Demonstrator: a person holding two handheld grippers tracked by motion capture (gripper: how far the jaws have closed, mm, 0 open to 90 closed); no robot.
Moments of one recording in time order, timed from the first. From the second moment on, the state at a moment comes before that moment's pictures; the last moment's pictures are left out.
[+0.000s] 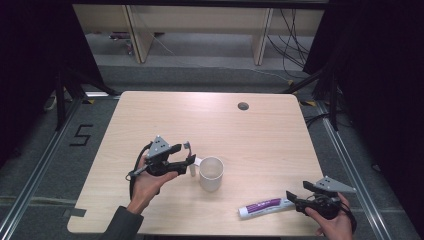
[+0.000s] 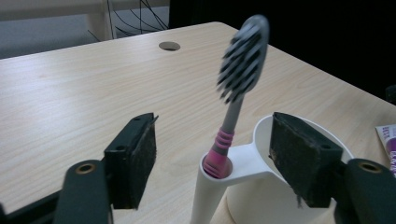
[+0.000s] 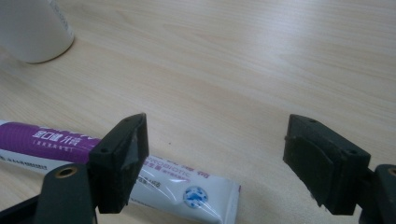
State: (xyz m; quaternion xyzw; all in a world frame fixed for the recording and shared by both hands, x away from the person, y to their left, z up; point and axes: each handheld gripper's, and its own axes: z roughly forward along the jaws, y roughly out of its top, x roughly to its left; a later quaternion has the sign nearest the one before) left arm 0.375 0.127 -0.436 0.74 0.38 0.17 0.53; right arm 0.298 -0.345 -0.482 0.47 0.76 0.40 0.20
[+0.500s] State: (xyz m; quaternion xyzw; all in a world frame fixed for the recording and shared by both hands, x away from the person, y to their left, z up) left arm 0.349 0.138 -0.430 0.75 0.37 0.16 0.53; right arm 0.289 -0.345 -0.480 0.47 0.76 0.41 0.19
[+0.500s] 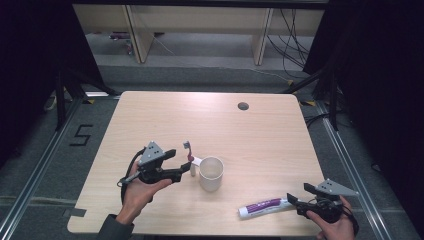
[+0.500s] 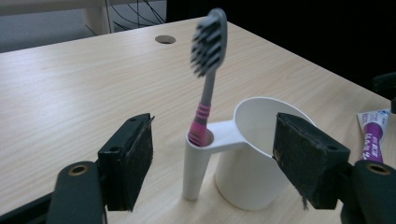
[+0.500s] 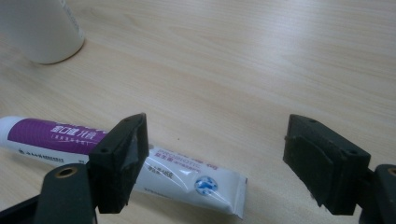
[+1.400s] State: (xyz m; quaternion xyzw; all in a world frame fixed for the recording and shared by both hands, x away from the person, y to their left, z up) left arm 0.299 0.149 -0.476 0.78 0.39 0.14 0.47; right arm 0.278 -0.340 -0.472 0.45 0.77 0.40 0.19
